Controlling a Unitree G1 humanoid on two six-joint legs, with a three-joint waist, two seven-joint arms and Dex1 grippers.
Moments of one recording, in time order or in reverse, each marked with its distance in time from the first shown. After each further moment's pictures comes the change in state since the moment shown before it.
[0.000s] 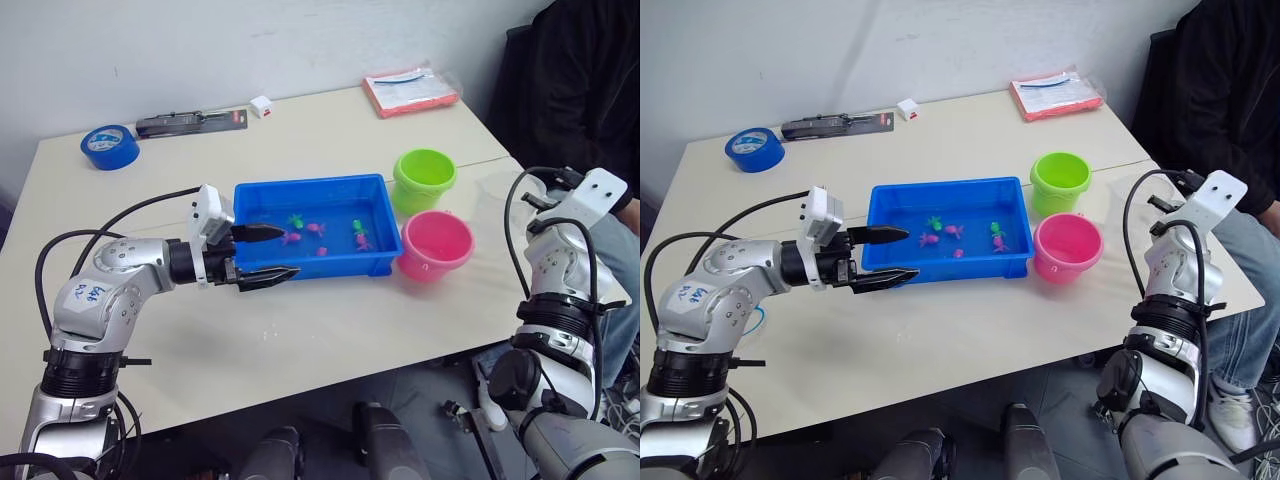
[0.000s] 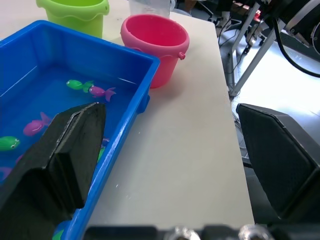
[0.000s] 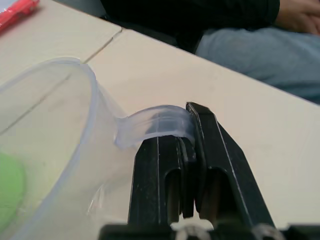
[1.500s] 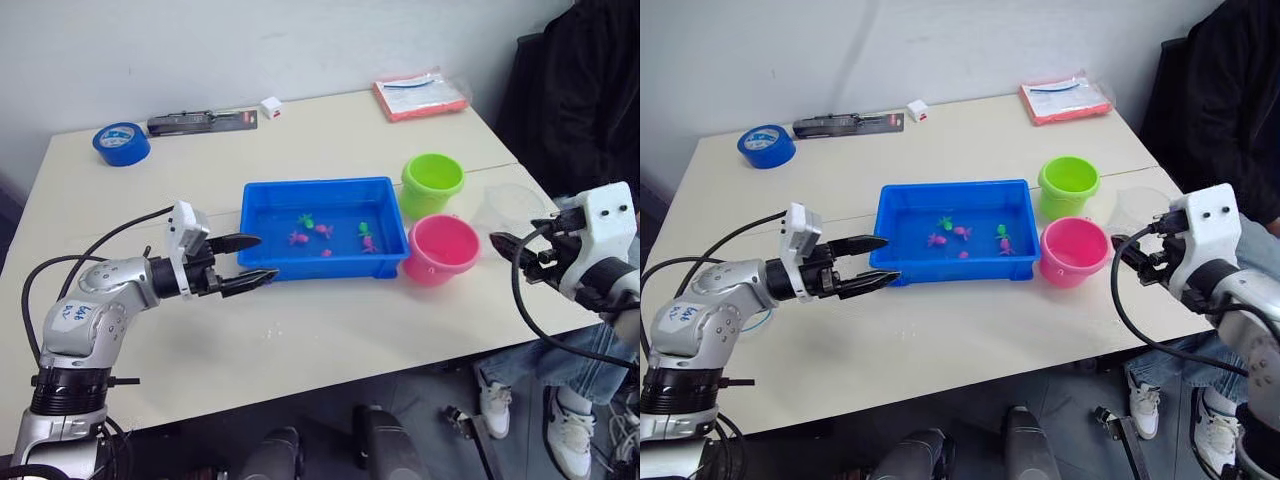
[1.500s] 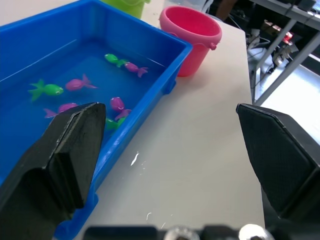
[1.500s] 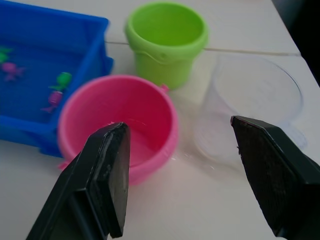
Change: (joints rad) left arm 0.118 0.001 0.073 0.086 -0.016 -0.079 0.033; right arm 0.597 -0.411 0.118 -1.109 0.442 0.657 0.620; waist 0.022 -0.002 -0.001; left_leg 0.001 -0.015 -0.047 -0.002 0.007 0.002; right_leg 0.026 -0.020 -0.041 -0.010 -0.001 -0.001
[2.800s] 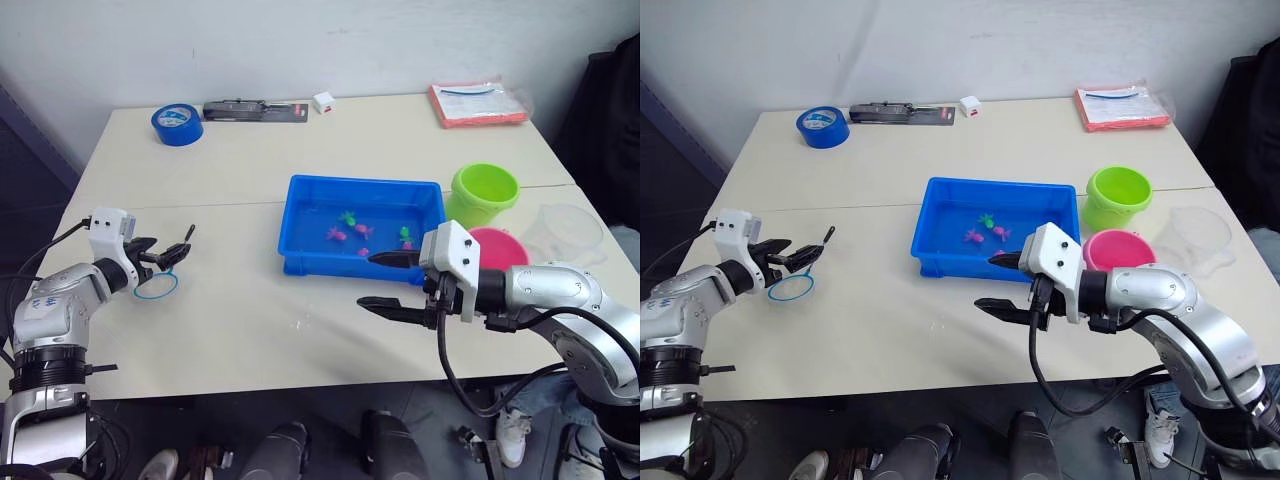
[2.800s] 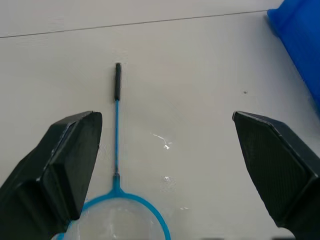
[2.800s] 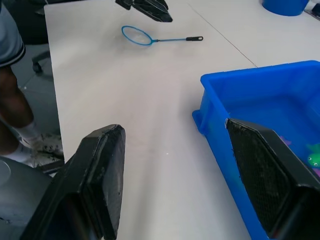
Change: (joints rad) left arm -0.148 0.034 0.109 0.600 0.273 -0.062 0.358; right arm -0.129 -0.056 0.584 -0.006 -0.059 -0.503 0.441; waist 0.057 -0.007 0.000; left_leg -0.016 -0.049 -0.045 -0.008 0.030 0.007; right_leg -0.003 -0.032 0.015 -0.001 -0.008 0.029
